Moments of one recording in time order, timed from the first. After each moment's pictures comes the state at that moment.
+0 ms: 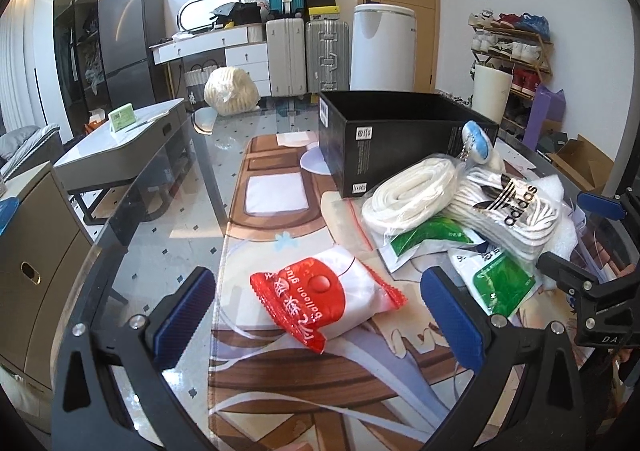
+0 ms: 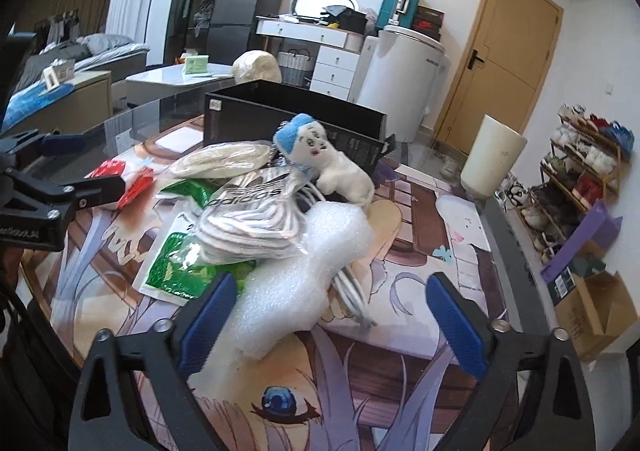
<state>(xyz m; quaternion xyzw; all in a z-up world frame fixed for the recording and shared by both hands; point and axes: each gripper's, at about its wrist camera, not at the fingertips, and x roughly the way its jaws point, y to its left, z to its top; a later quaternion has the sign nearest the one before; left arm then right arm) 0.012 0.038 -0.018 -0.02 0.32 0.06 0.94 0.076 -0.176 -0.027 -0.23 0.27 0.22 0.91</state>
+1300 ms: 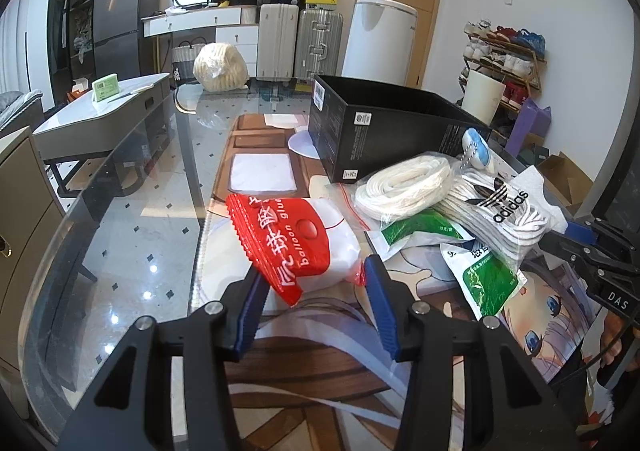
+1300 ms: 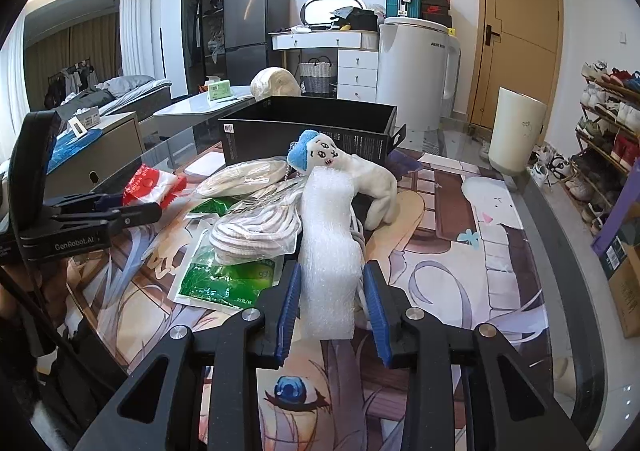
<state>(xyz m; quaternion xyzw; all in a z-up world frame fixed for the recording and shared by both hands) 0.011 0.053 -0.021 -0.08 0.33 0.02 0.94 0.083 -0.205 -0.022 -0.13 0.30 0.29 0.90</state>
